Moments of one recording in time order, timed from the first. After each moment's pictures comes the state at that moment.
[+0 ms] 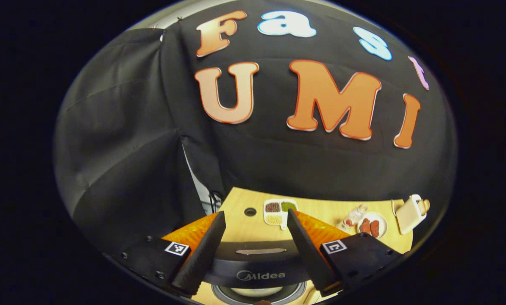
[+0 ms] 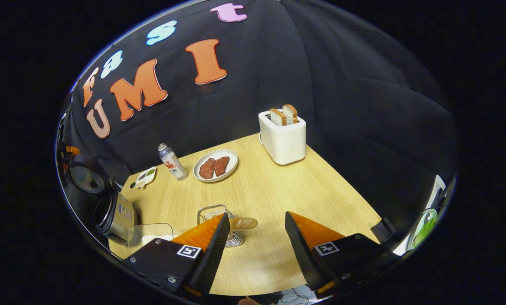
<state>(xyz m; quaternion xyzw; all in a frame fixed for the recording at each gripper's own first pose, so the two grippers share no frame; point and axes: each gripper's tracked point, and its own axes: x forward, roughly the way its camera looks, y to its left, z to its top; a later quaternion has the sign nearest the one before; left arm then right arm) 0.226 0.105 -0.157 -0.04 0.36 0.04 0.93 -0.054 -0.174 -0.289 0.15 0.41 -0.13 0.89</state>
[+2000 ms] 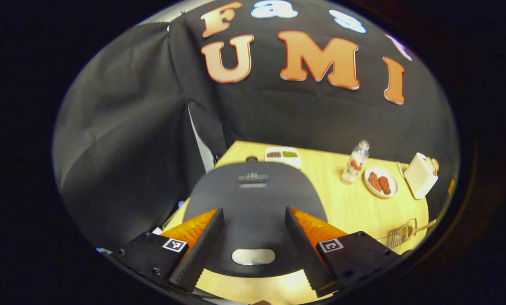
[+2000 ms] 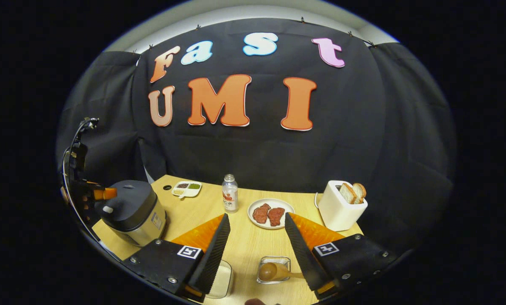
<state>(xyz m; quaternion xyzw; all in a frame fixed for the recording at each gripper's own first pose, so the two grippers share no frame) 0.075 0.068 -0.247 -0.01 0.31 0.06 0.95 0.026 -0.004 -0.183 0.00 0.25 0.04 0.97</state>
